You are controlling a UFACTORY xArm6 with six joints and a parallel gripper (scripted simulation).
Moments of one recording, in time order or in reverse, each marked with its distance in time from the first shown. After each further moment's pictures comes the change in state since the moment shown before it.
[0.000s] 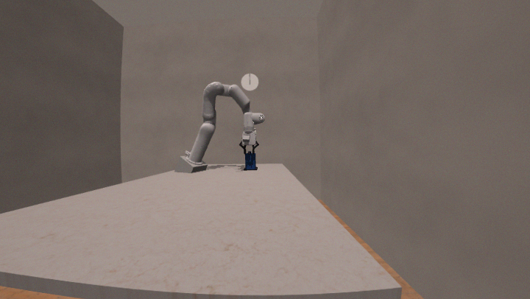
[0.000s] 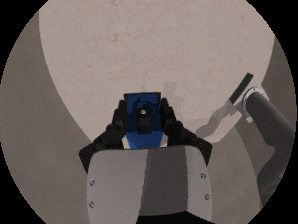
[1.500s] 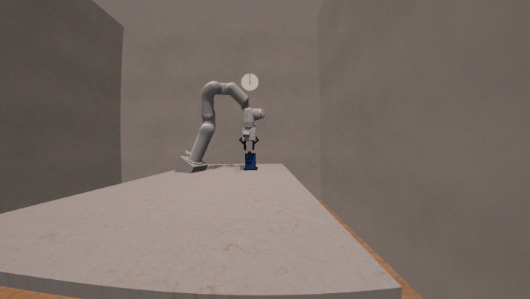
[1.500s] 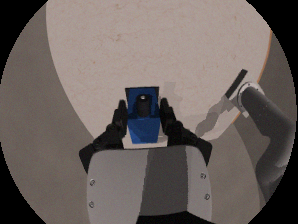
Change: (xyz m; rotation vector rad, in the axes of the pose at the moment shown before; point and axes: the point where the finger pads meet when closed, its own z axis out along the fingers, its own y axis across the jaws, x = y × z) arm 0.000 0.000 -0.032 0.000 0.000 0.000
